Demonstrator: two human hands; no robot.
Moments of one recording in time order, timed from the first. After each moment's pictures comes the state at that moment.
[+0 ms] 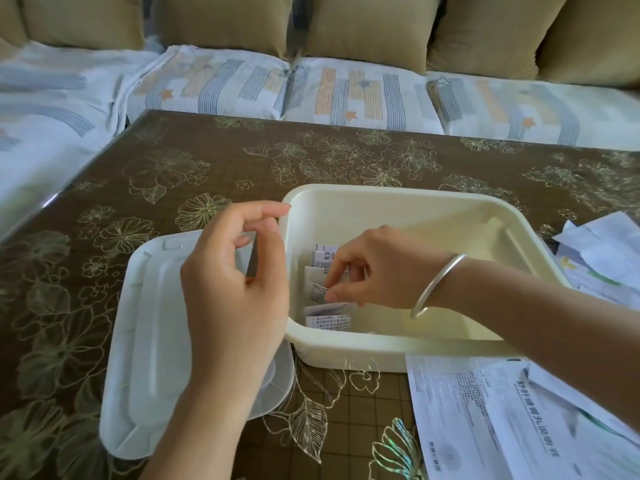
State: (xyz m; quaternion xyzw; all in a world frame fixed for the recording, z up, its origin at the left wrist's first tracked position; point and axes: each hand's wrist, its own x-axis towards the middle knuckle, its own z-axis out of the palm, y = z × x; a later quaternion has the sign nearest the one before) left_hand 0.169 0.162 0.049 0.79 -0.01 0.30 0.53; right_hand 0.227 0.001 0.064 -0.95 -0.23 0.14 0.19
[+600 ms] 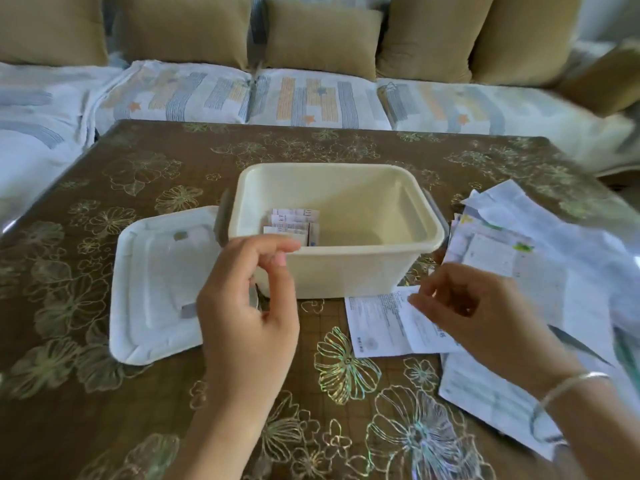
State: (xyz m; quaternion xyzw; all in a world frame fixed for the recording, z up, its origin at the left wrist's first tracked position) left_hand 0.071 0.128 0.052 0.79 -0.11 0.32 0.50; right_hand 0.051 -0.106 0.060 -0.93 -0.05 -0.11 0.34
